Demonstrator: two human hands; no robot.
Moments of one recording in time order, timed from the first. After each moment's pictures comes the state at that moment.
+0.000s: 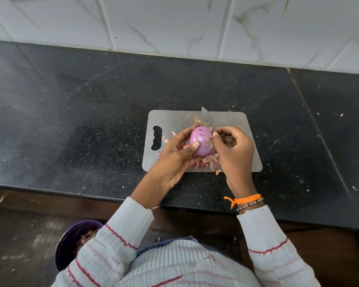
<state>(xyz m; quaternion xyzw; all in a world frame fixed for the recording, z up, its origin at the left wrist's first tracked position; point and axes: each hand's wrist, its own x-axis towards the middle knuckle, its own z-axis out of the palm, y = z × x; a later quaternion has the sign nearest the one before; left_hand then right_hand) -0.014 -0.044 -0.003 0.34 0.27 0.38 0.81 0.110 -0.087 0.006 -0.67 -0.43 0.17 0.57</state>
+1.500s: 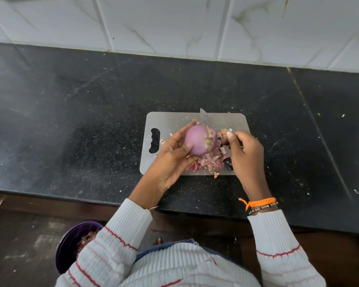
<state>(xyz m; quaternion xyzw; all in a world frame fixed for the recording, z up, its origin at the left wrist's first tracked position) -0.012 -0.033 -0.014 0.34 0.21 0.38 0.83 0.144 -0.090 0.004 -0.71 -0.51 0.12 0.47</state>
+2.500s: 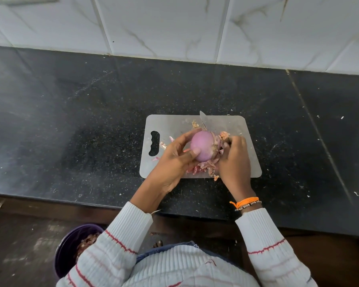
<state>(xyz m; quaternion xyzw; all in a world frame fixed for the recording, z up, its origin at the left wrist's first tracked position) -0.009 -0.038 -0.004 0.44 0.27 0.36 0.77 0.130 -0.080 -0.022 -0.78 -0.48 0.08 0.38</state>
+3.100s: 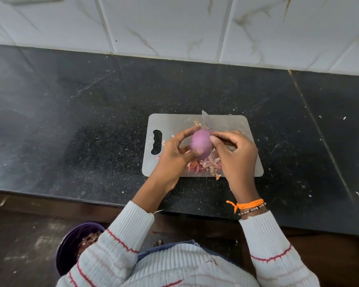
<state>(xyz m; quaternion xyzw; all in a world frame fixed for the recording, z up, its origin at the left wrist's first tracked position) -0.010 -0.039 0.000 0.49 0.32 0.39 0.71 0.115 -0.086 0.011 -0.67 -0.48 0.12 0.55</state>
